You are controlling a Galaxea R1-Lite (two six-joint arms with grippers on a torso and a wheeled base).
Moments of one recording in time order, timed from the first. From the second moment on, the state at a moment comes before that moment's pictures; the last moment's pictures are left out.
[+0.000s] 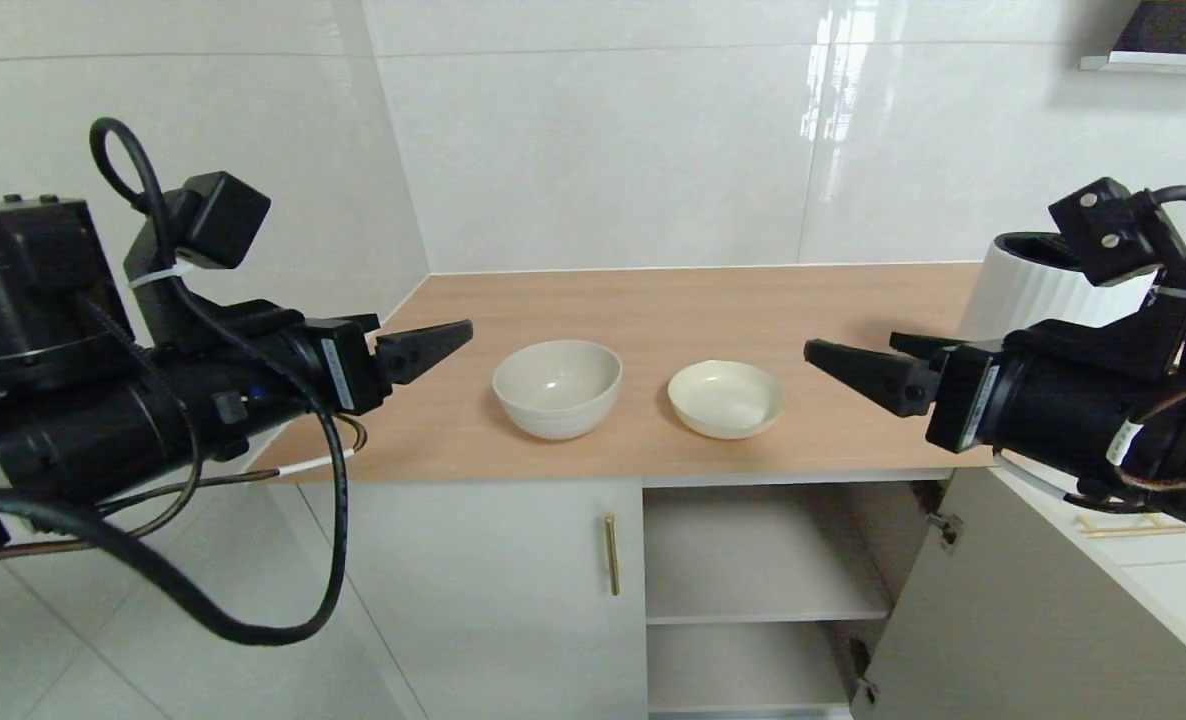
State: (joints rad) left arm -0.31 1.47 -0.82 -0.53 -0.16 -0.13; right arm 0.61 1.42 -0.76 -0.61 -0.02 0.21
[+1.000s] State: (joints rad) left arm -0.32 1.98 -1.50 -0.04 0.17 -0.21; right arm 0.50 1.80 -1.33 -0.16 -0.15 0.34
